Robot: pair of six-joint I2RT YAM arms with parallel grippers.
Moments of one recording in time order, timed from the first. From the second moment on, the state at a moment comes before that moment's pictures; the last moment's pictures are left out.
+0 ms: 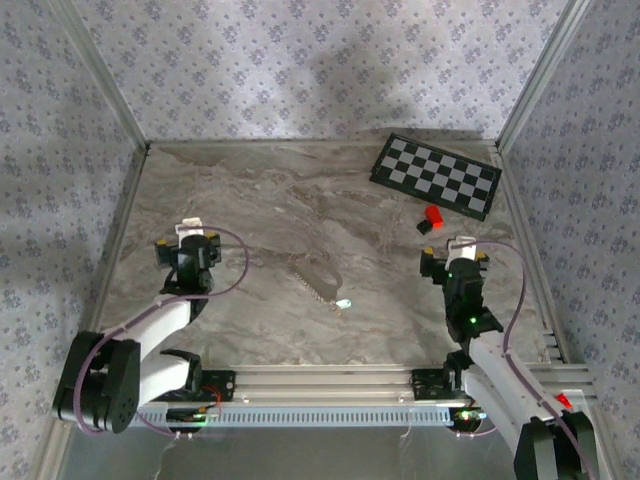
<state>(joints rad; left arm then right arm) -0.24 1.15 0.35 0.33 -0.64 -0.04 0.19 0.72 0.20 0.13 0.35 0.04</state>
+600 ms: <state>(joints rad) -0.20 1.30 0.35 0.47 -0.64 -0.03 0.16 0.96 0.16 0.37 0.31 0.01</state>
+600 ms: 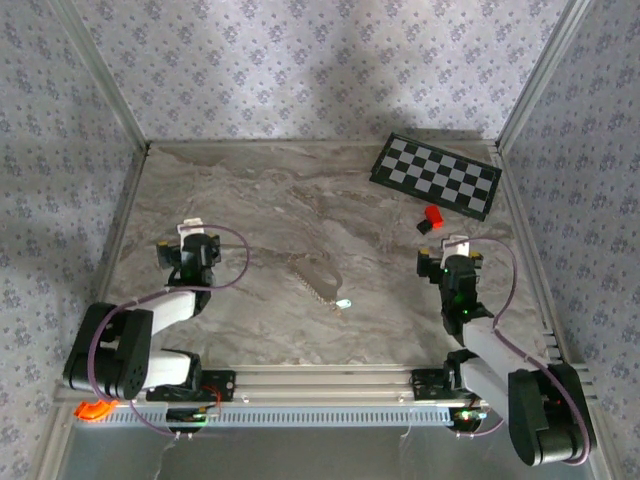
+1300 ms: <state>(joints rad) -0.16 1.39 0.37 0.66 -0.52 0.00 0.12 1.30 0.25 0.67 0.18 -0.08</state>
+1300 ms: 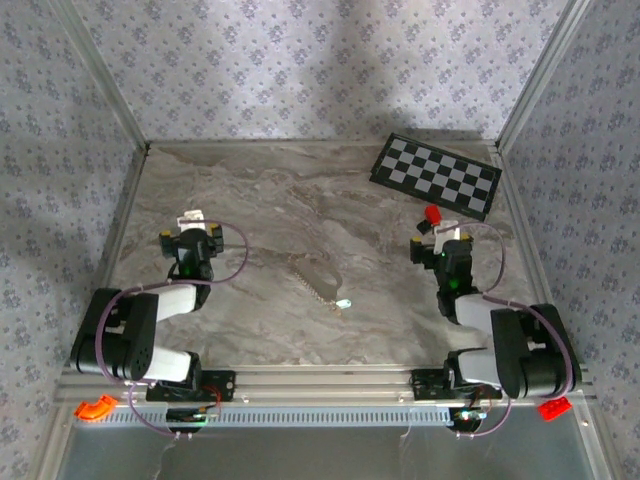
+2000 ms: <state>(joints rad) -0.13 1.48 0.37 0.74 -0.45 0.01 0.02 1.53 0.32 0.82 0.13 -0.06</state>
